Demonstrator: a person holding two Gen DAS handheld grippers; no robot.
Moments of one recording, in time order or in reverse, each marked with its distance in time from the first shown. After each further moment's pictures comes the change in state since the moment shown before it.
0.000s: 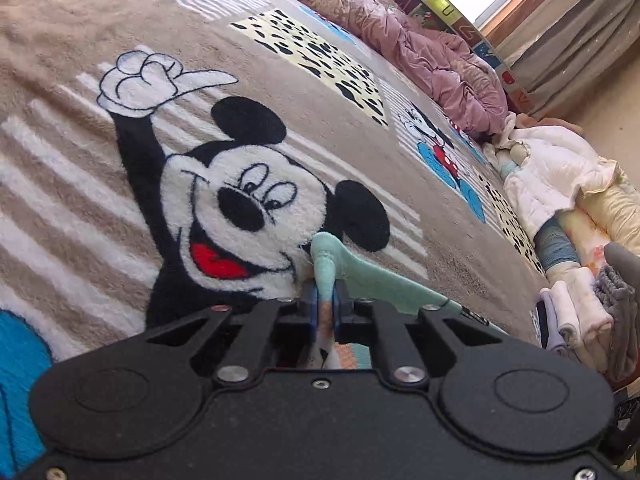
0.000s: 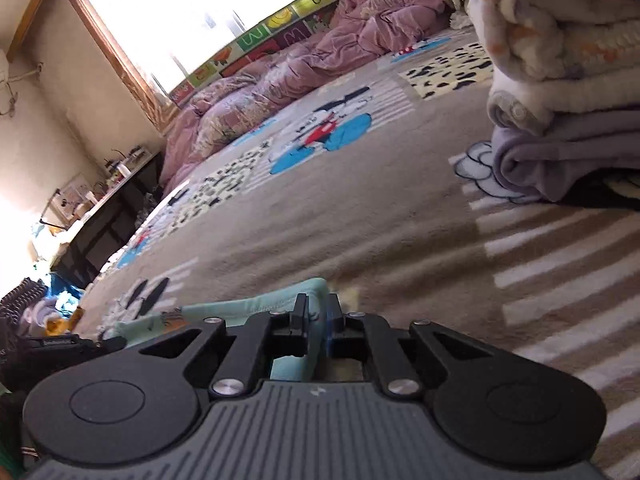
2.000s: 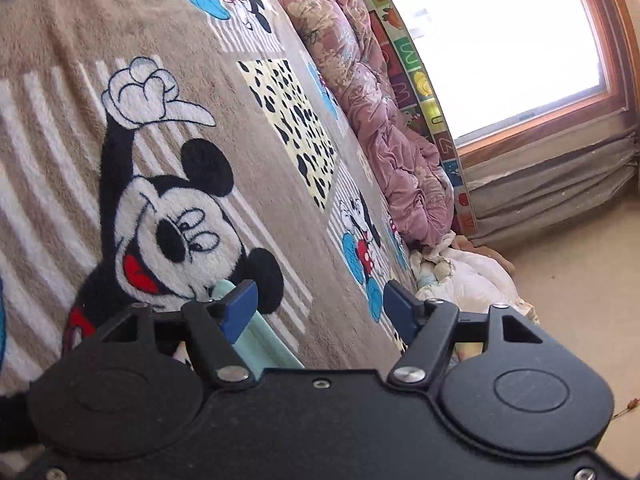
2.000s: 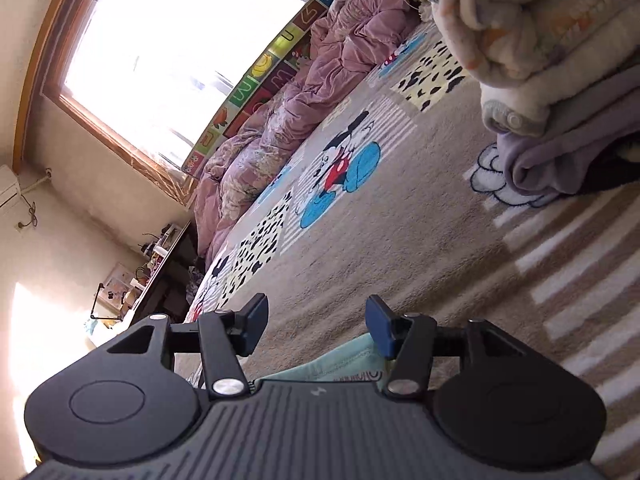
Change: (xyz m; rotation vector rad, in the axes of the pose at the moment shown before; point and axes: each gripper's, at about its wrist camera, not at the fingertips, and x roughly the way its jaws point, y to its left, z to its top) left arm -0.056 -0.016 0.010 -0.382 -0.160 -0.271; right arm -0.028 0.002 0.013 0.246 -0.116 0.216
